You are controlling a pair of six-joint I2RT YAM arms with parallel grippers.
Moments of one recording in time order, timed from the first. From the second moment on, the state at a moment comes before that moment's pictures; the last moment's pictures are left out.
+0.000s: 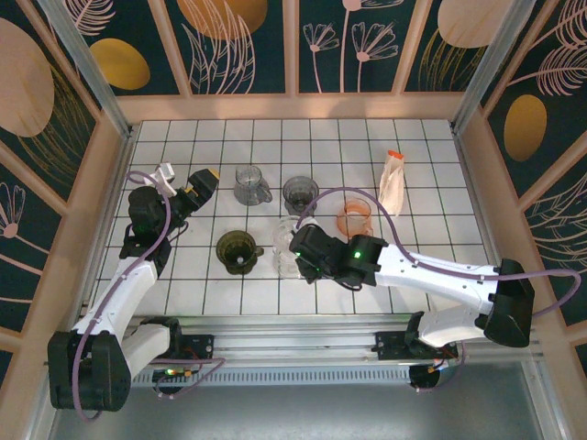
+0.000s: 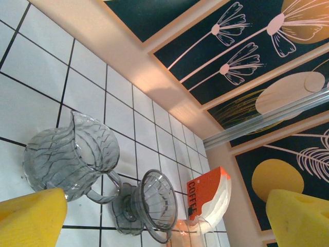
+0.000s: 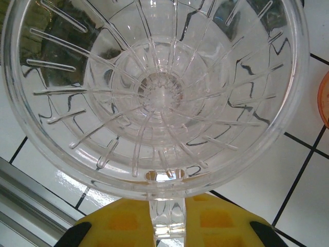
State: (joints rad) left arm -0.07 1.03 0.57 0.28 0.46 -0.92; right arm 1.18 1.30 1.04 -0.77 0.29 0.52
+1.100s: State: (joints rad) left arm -0.07 1.04 0.57 0.28 0.45 -0.92; right arm 1.20 1.25 1.05 -0.78 0.28 0.57
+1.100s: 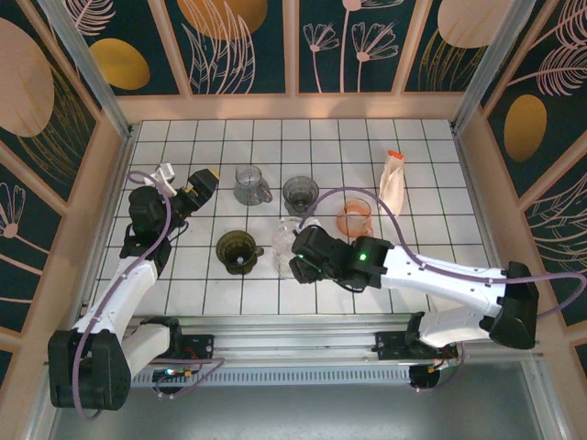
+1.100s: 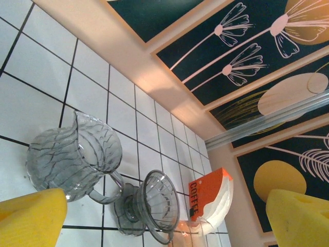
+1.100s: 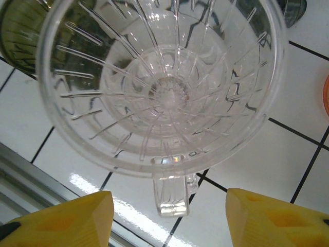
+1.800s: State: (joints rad) left arm -0.07 1.02 0.60 0.18 0.21 -1.02; right arm 0.65 0.99 0.91 -0.49 0.36 0.65
